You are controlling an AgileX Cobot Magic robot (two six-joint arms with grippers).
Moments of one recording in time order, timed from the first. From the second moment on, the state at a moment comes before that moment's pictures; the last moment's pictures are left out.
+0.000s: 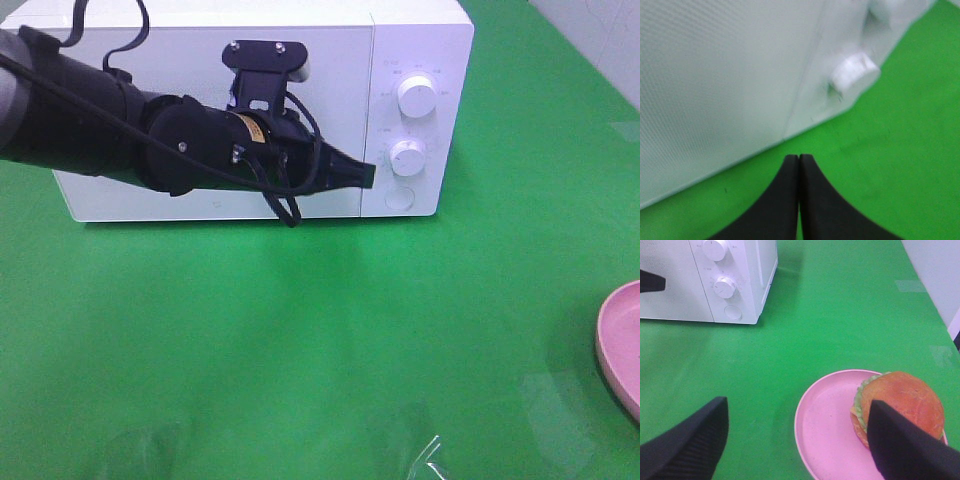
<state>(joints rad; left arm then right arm) -0.74 1.95 -1.15 -0.22 -0.11 0.04 0.11 0.00 -0.49 -0.06 0.96 0.06</state>
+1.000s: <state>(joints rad) -0.54 1.66 -1.16 -0.22 1.07 0.04 0.11 0.00 -0.49 -0.06 0.96 0.06</state>
